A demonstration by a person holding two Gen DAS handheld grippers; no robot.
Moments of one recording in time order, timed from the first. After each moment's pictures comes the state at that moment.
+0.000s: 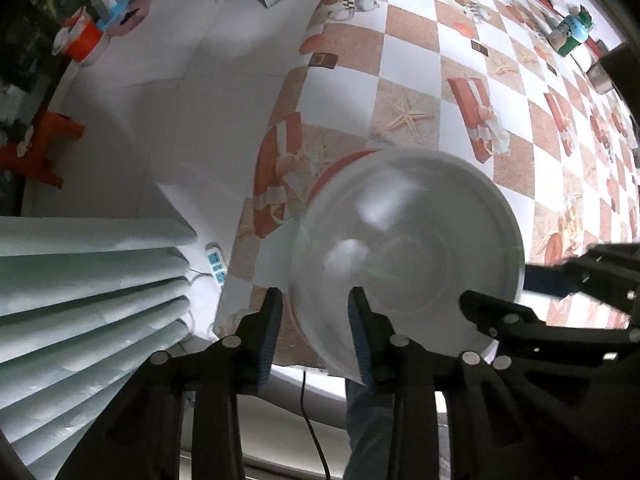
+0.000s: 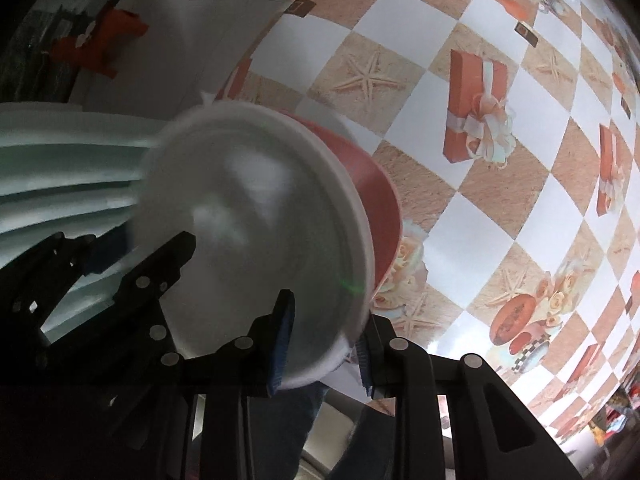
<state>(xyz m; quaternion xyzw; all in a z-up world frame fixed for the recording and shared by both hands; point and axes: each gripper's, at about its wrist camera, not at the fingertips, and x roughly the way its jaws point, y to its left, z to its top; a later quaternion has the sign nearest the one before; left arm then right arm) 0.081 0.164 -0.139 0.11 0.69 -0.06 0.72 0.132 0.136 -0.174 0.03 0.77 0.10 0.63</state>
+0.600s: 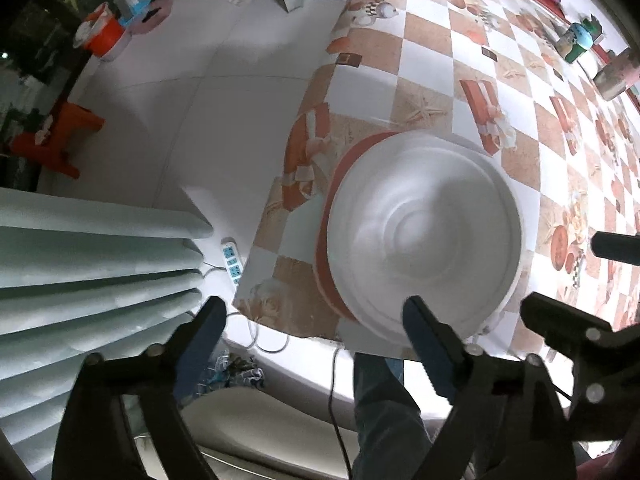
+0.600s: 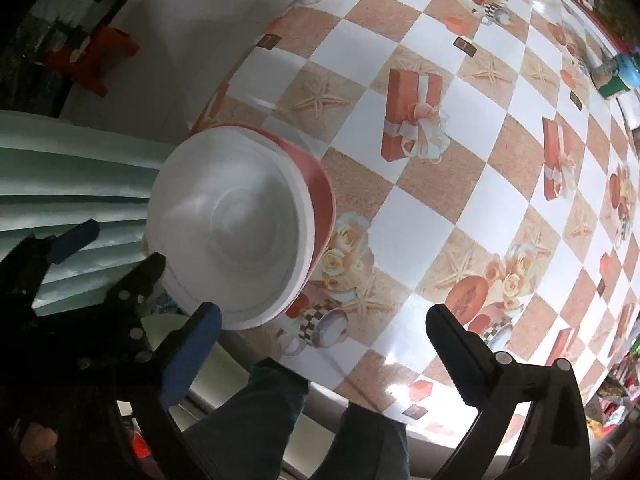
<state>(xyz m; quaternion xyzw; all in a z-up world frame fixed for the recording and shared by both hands) 0.055 0.177 -0.123 0.11 0.68 -0.03 0.73 0.094 0.107 -0.142 0.03 0.73 0.07 0.68</state>
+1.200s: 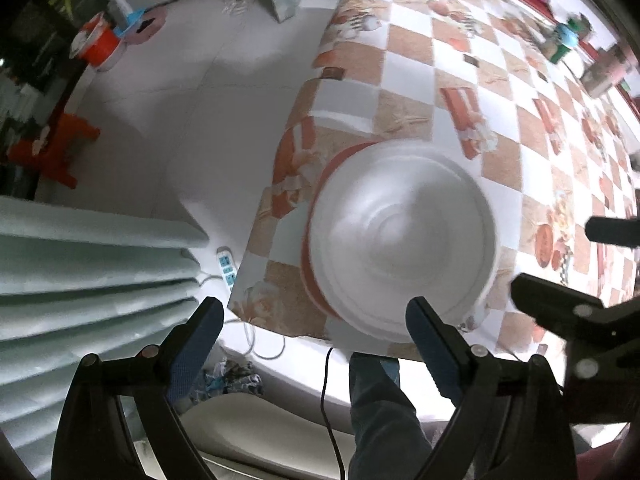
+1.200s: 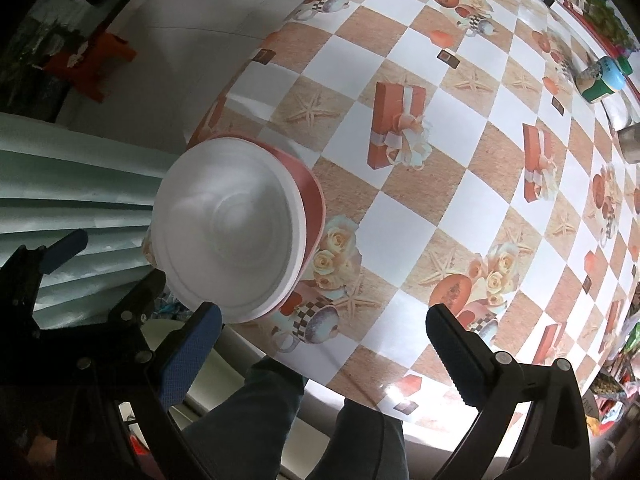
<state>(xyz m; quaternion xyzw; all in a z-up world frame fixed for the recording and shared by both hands) 0.050 0.166 -0.107 0.11 0.66 -0.06 0.74 0.099 0.112 -0.117 0.02 0.72 0.06 0.69</state>
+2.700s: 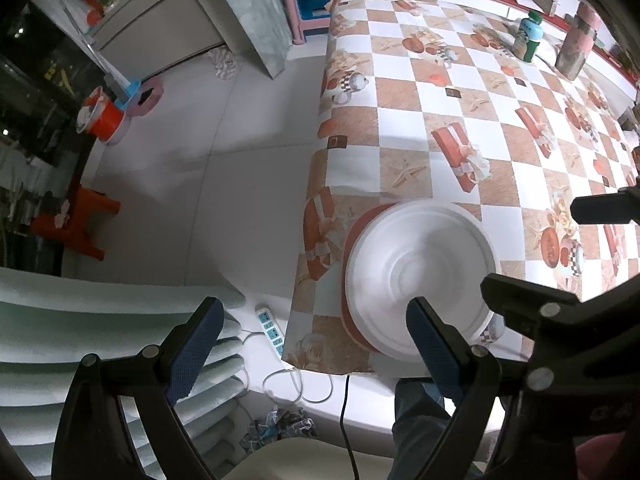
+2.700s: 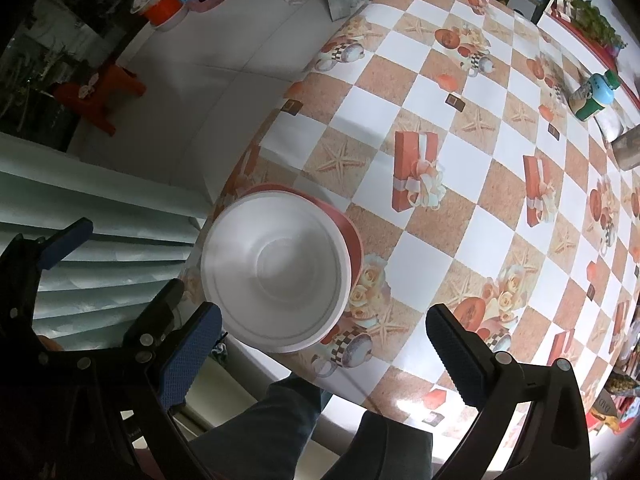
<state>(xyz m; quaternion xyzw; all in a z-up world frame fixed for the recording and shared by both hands) 0.056 0.163 -0.063 0.20 0.59 -0.08 0.78 0.104 0.133 -0.085 0.04 0.68 0.06 0.73</state>
